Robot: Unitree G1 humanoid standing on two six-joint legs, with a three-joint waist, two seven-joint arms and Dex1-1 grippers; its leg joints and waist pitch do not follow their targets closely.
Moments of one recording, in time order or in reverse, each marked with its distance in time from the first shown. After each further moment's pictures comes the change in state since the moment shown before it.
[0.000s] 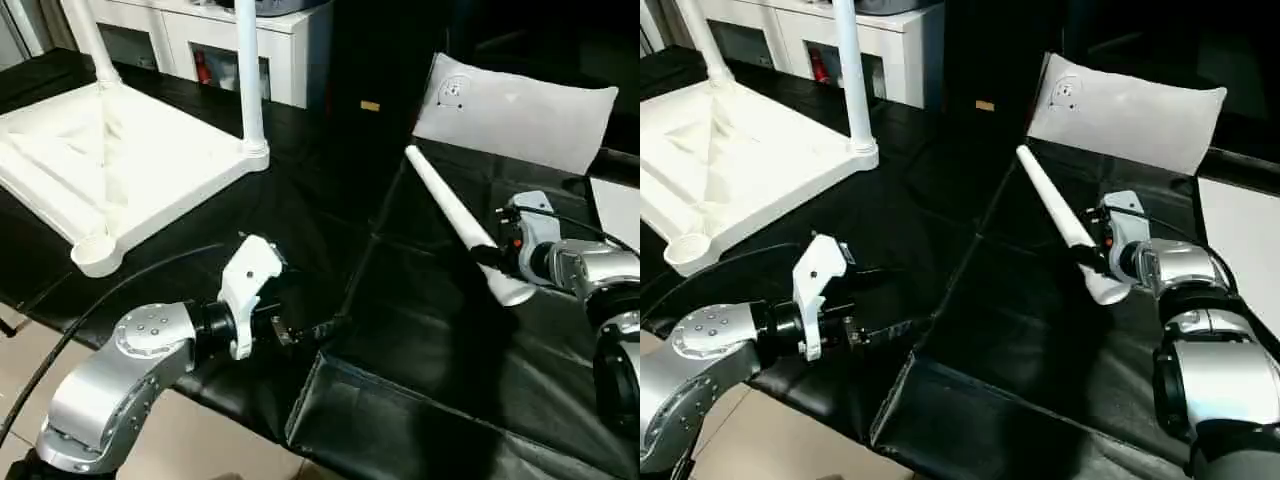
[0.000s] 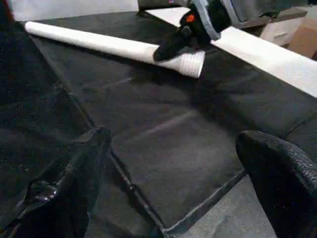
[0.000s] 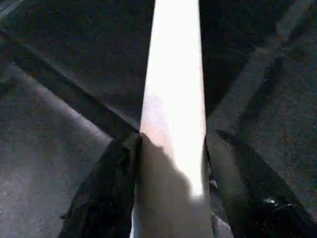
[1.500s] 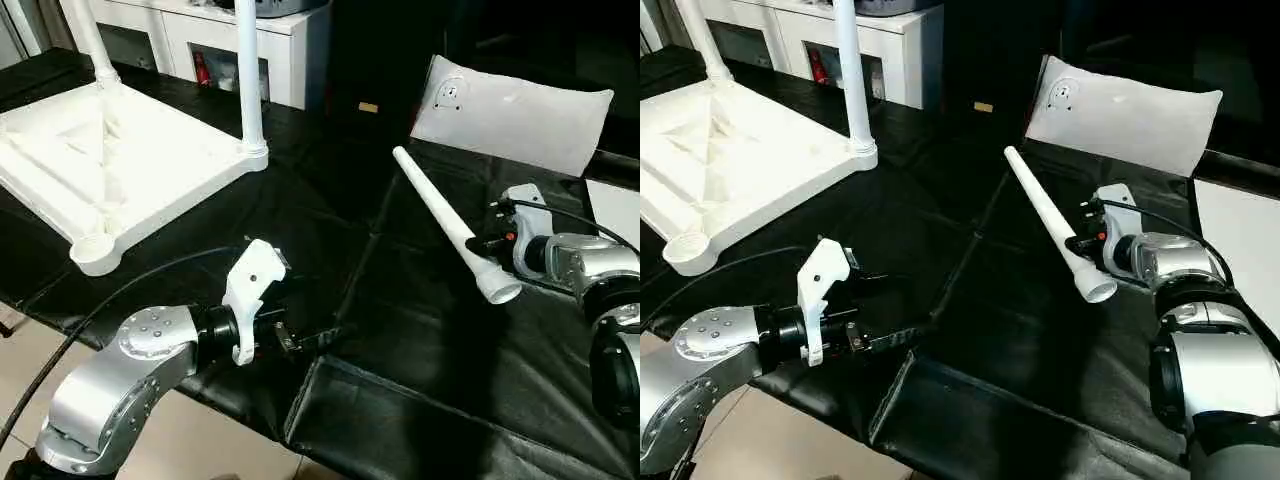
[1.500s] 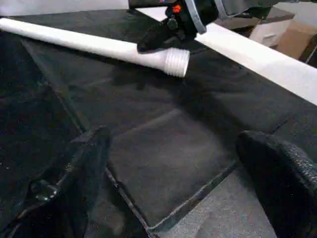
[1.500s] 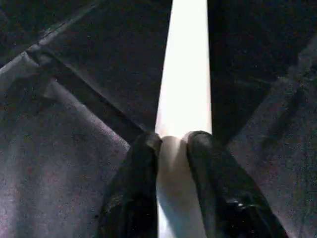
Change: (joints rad) left arm 0.000 0.014 -0.014 0.000 -0.037 0.008 0.002; right arm -0.024 0.012 -0.014 0.028 -0.003 -0.058 0.061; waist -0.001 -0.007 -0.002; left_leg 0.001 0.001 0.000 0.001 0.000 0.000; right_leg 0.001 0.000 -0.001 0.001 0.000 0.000
